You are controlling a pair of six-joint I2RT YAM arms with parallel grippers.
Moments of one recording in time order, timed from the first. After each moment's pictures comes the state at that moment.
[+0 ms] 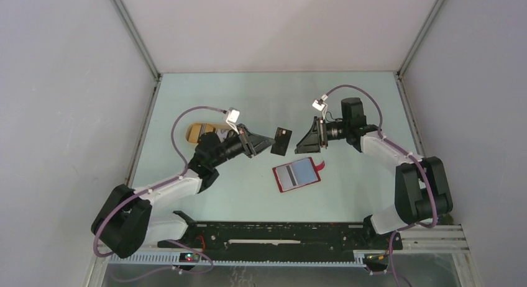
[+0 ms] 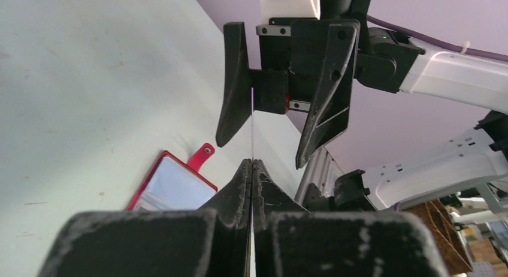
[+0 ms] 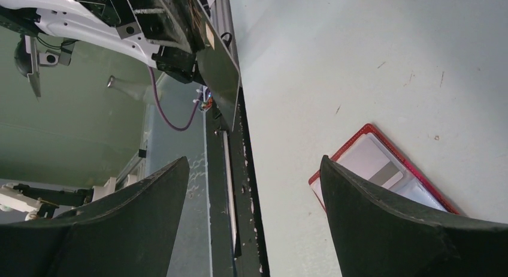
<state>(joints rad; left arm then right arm) -0.57 1.20 0.49 0.75 0.45 -0.78 0.25 1.50 0.90 -0.07 -1.26 0.21</state>
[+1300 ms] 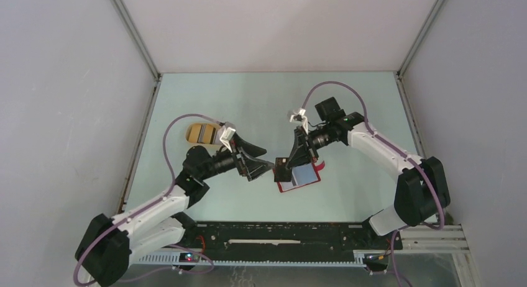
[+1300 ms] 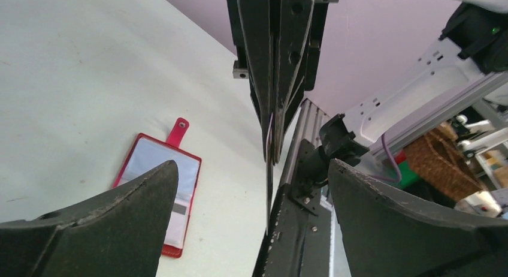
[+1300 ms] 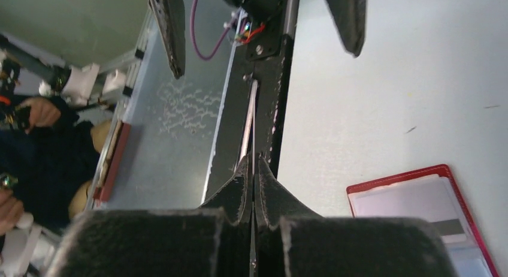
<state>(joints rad) -0.62 0.99 0.38 0.71 0.57 -0.67 0.44 1.49 1.13 -0.65 -1.32 -0.39</state>
